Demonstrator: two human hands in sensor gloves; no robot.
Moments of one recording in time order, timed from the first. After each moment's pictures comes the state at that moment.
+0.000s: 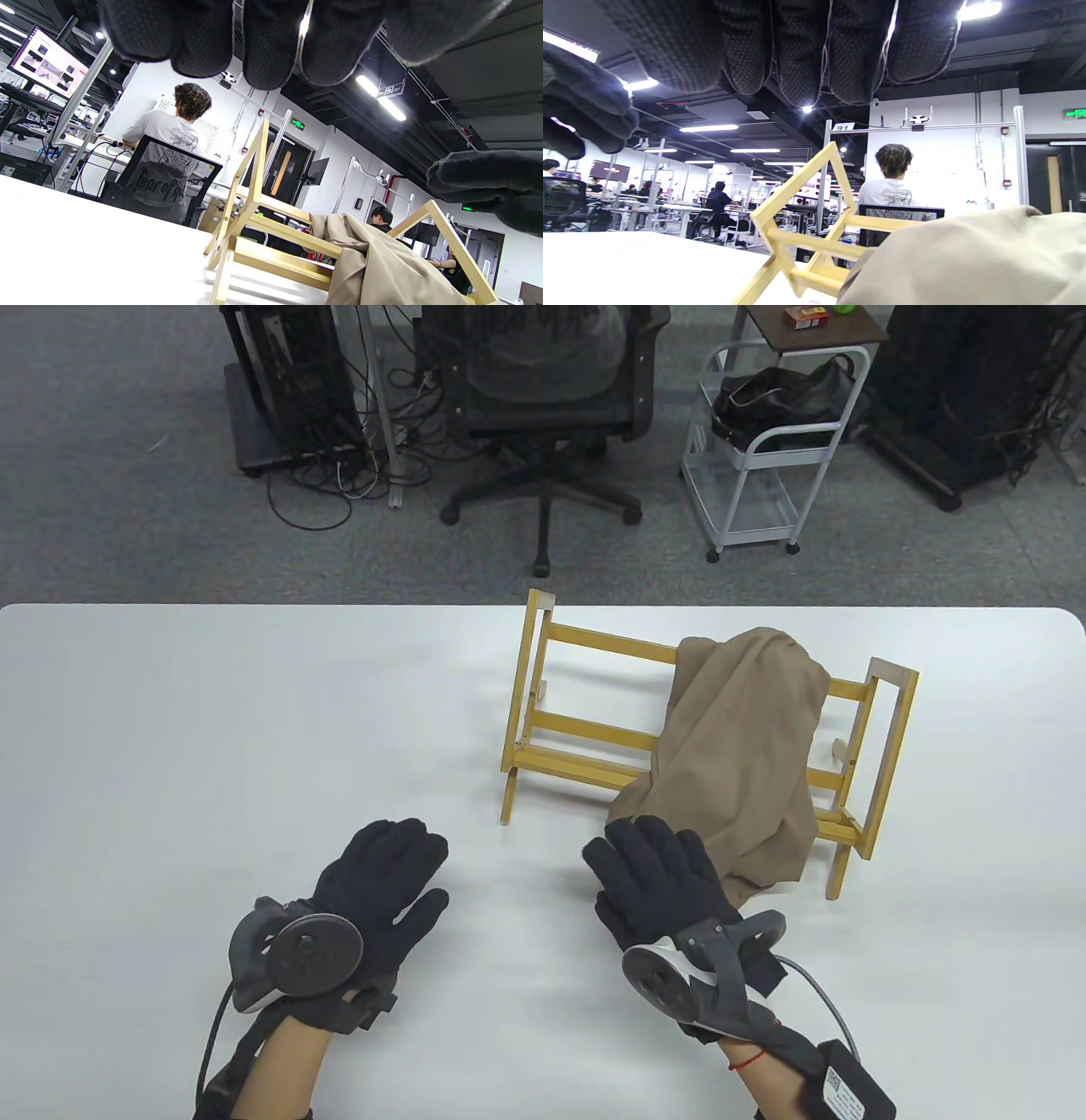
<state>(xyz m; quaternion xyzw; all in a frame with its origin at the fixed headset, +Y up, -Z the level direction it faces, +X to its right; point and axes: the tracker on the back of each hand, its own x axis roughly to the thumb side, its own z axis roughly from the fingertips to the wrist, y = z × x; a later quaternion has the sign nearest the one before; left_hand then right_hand) -0.217 -0.666 -0.227 0.16 -0.23 0.22 0.93 0.100 -0.663 -0.212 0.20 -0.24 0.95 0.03</state>
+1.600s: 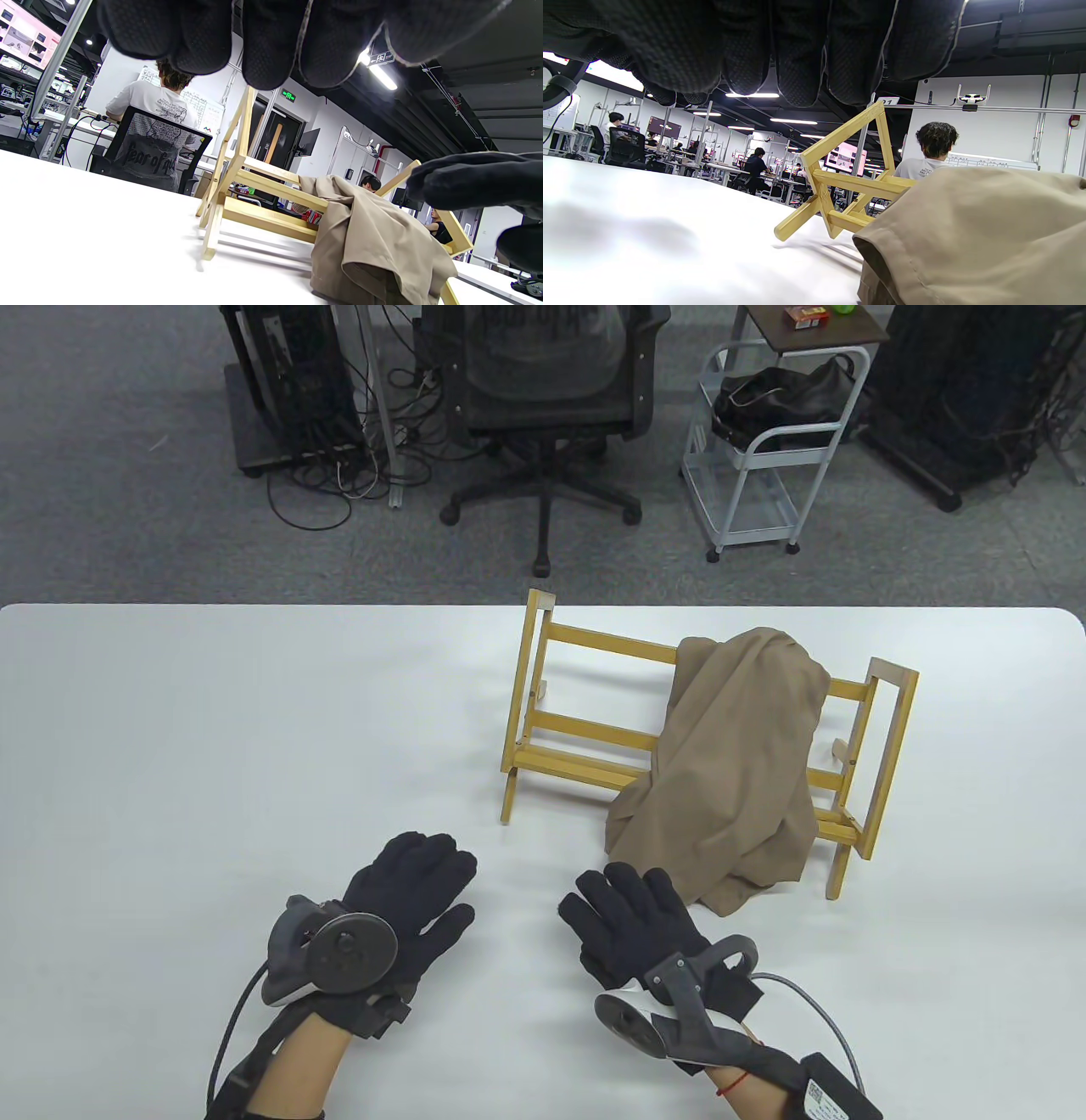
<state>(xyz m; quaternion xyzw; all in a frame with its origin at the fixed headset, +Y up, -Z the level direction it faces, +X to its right) -0.195 -0.677 -0.230 0.11 -0.26 0.19 0.94 0.083 -0.698 -0.197 0.27 -0.20 0.94 -0.03</state>
